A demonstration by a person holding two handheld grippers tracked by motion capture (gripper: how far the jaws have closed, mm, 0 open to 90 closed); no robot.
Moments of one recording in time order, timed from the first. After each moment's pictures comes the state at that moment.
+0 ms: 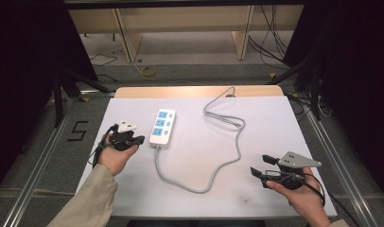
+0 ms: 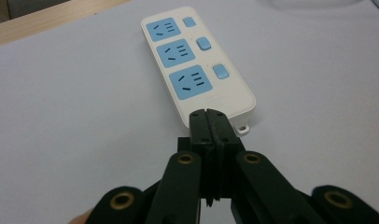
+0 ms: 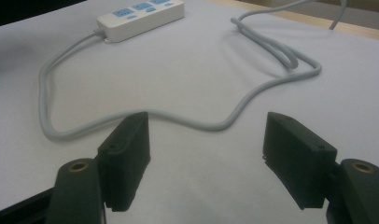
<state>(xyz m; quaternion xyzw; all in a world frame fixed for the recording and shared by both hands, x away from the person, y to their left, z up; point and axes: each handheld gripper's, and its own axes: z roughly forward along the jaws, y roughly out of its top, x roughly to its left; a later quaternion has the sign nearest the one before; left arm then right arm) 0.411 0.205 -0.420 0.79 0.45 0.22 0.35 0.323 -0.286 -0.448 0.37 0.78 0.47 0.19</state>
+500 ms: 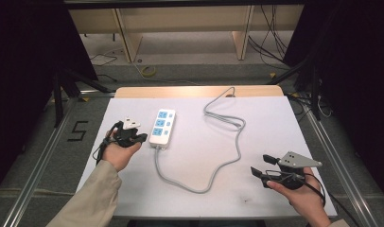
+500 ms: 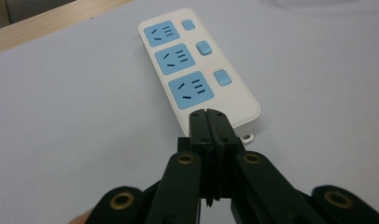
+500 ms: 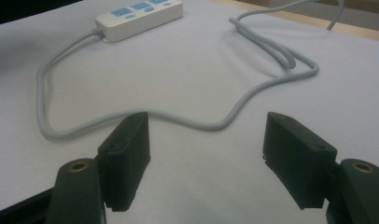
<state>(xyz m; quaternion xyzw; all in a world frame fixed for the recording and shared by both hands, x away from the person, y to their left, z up) 0.422 0.198 -0.422 0.80 0.45 0.22 0.34 0.323 -0.287 -0.447 0.37 0.78 0.47 0.19</state>
